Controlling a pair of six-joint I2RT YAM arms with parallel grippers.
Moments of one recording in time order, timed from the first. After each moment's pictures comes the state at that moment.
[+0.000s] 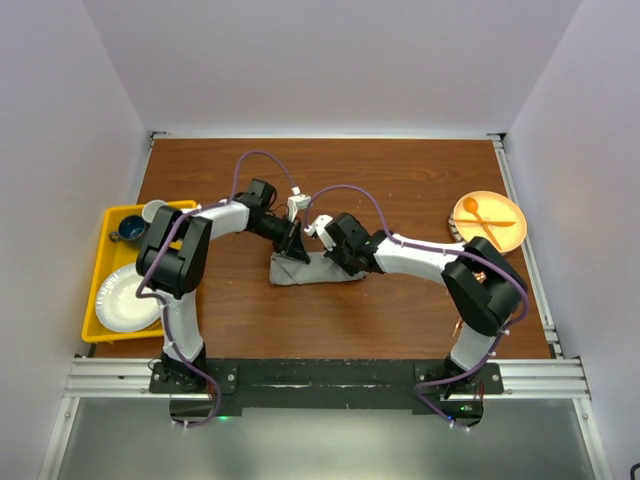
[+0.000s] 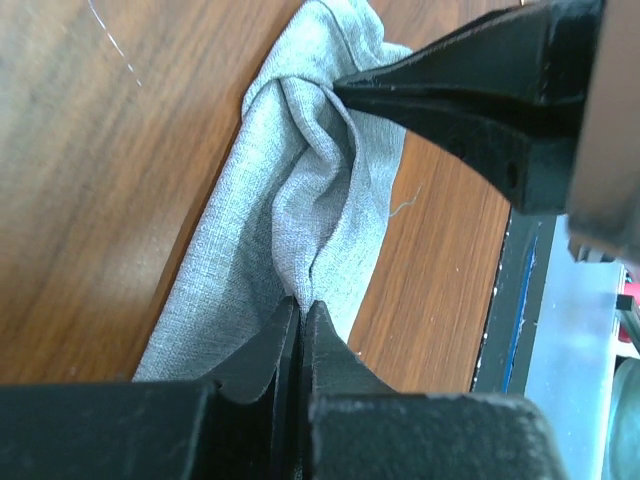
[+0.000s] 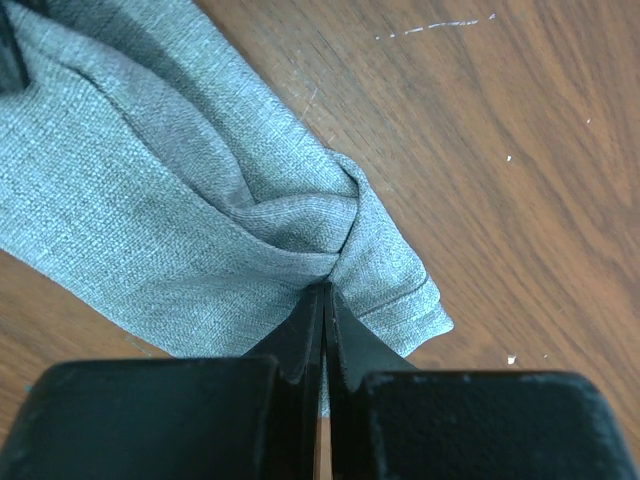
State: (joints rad) left arm -0.34 1.96 1.17 -0.40 1.00 0.22; right arm 0.78 1.75 1.03 -0.30 0.19 -0.17
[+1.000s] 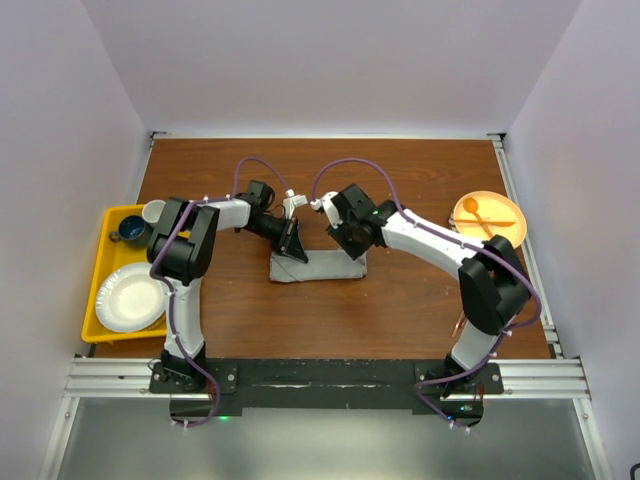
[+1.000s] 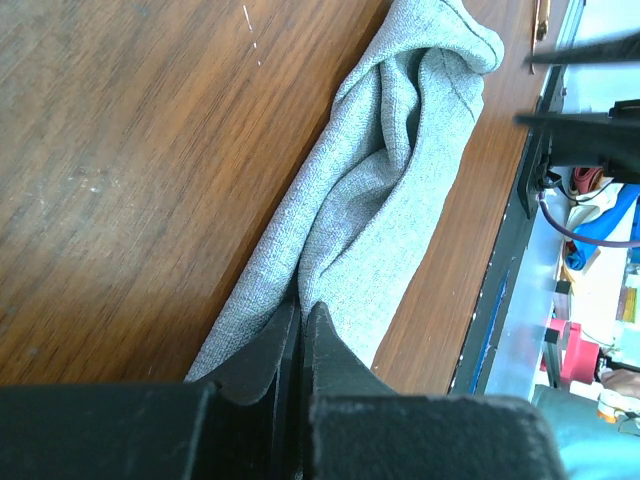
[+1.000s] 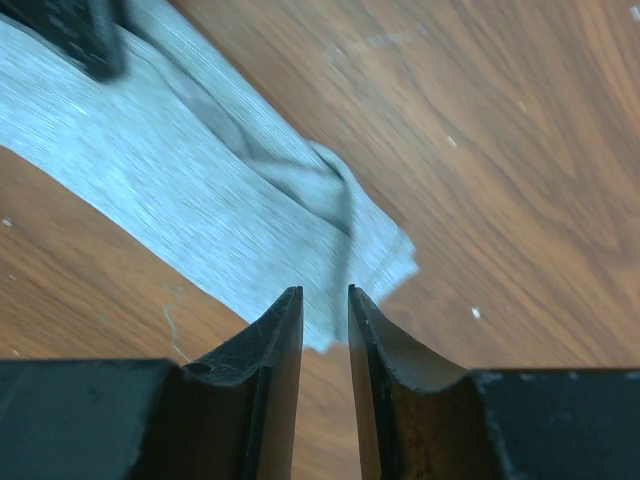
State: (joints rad) left arm -0.30 2.10 1.24 -0.41 0.98 0.08; right arm 0.72 1.74 1.27 -0.60 0.08 -0.11
